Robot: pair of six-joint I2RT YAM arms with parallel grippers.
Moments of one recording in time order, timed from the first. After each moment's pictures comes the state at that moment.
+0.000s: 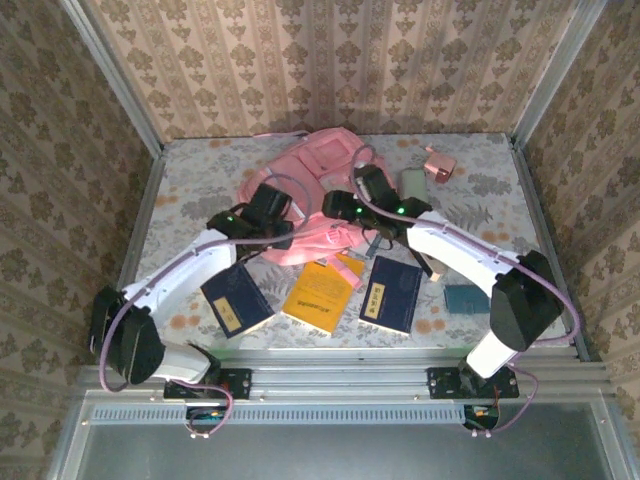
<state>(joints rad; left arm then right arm) -0.67 1.38 1.12 -0.70 -0.21 -0.36 0.59 1.61 1.29 -0.39 0.04 0.69</state>
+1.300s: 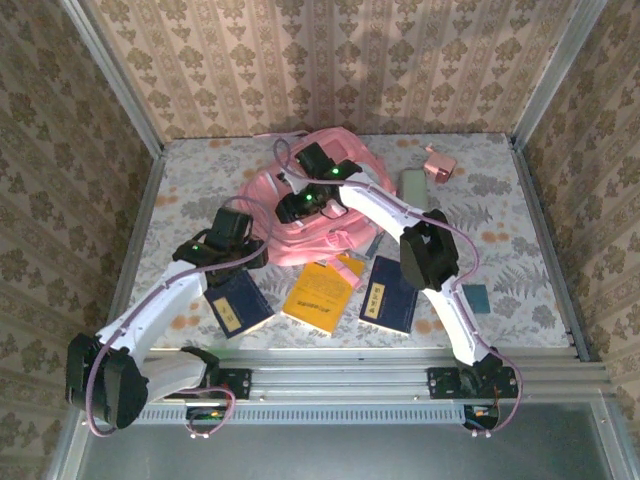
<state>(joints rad) -0.47 1.14 0.83 -0.66 -0.06 -0.44 0.63 2.37 2.20 -0.81 -0.50 0.14</state>
